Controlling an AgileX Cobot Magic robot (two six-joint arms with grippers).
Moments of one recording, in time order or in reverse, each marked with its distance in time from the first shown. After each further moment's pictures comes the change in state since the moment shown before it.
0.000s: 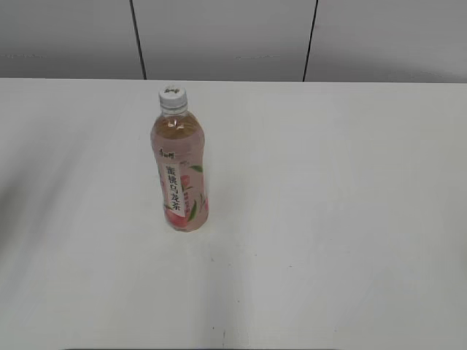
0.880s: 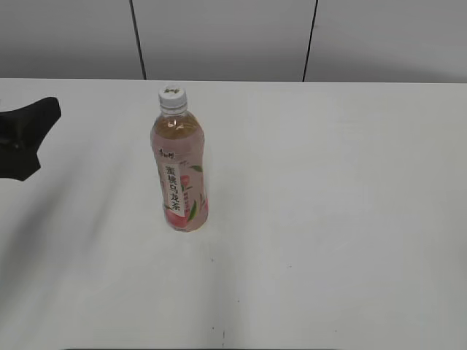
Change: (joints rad) left arm -0.208 0.195 0.315 0.197 -0.691 -0.079; right arm 0.000 0.000 0.000 0.000 0.000 0.000
